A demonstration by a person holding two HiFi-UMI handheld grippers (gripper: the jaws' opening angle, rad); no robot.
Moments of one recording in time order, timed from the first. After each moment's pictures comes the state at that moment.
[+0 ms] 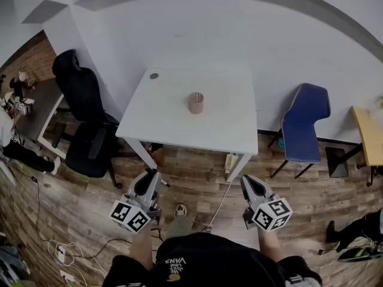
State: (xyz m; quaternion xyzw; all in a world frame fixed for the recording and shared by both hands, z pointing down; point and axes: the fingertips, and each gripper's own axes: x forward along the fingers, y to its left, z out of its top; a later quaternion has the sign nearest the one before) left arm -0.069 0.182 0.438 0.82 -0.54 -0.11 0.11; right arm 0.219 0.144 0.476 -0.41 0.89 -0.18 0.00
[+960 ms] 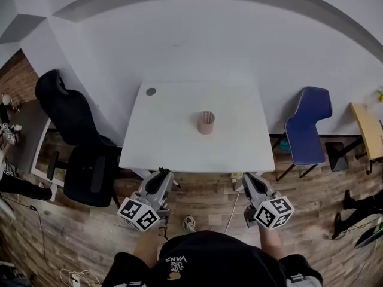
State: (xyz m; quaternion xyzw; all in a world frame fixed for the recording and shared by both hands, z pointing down) left arm -0.144 0.032 0.451 0.87 -0.45 -0.12 0.14; right arm 0.114 0.028 0.472 -0.47 0.87 -0.18 0.03
